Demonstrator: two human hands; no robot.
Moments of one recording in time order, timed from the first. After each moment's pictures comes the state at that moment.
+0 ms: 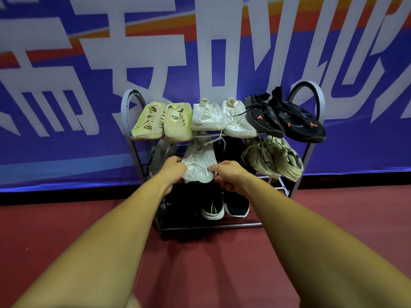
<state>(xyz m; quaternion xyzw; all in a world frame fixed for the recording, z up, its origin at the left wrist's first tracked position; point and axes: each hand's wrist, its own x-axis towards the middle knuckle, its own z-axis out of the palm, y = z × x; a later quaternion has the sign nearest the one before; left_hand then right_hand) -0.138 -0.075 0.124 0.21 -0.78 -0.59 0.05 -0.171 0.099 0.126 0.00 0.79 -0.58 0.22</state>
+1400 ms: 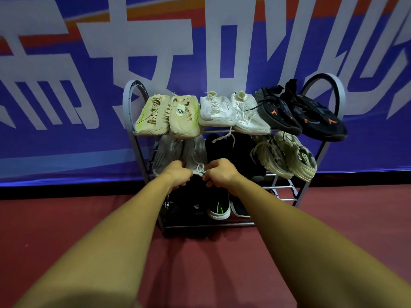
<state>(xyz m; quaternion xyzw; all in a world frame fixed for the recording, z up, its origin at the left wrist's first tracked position) -0.155 -0.101 0.100 0.23 -0.87 -0.43 -0.05 -0.181 0.054 0.109 -0.09 0.86 -0.48 0.17</state>
